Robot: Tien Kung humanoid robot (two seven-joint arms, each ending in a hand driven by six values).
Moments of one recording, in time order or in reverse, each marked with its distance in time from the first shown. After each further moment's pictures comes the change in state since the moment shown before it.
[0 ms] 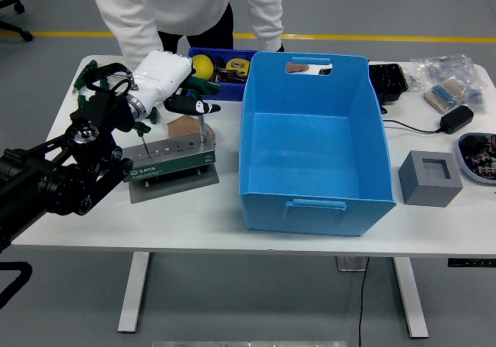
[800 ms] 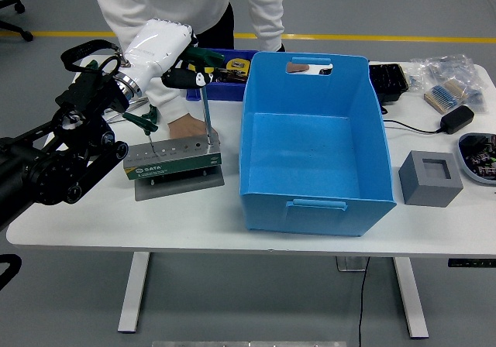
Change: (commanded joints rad) left arm -0.015 0.066 -0.069 -0.178 -0.080 -0.008 -0.009; right arm -0.004 0.000 0.002 -0.002 0.007 -0.001 0.003
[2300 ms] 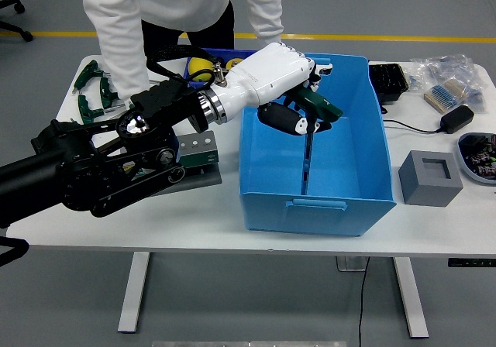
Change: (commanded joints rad) left arm -0.179 -0.053 0.394 -0.244 -0.267 -0.043 -0.050; right arm -0.004 -0.004 -0.002 0.002 0.000 -0.006 -0.002
